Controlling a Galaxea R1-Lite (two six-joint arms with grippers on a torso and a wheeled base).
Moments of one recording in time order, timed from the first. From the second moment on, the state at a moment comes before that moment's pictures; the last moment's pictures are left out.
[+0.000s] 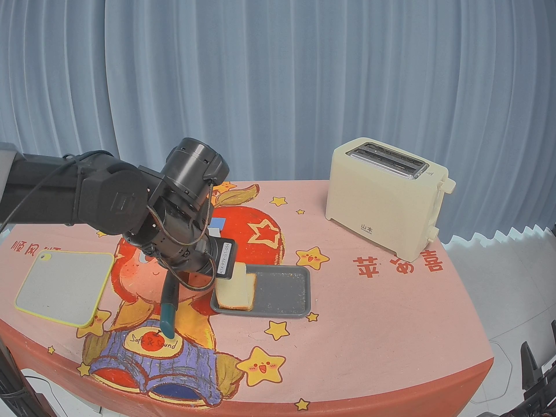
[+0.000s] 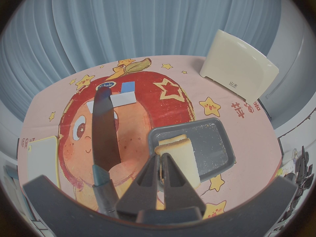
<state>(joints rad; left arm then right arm) -0.55 1.90 -1.39 0.48 0.11 -0.29 0.00 0.02 -0.02 0.00 0.02 0.02</state>
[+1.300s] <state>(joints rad) -0.52 1.95 -1.40 0.43 0.10 -0.29 0.00 0.02 -0.02 0.00 0.02 0.02</state>
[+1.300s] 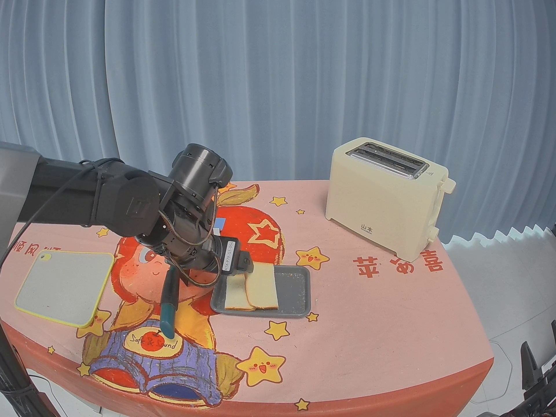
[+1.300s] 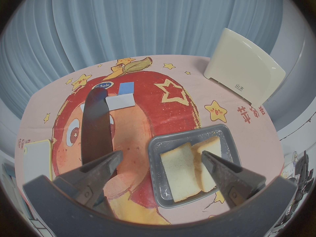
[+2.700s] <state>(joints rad) -0.51 1.95 -1.38 0.42 0.10 -0.27 0.00 0.02 -0.02 0.00 0.02 0.02</state>
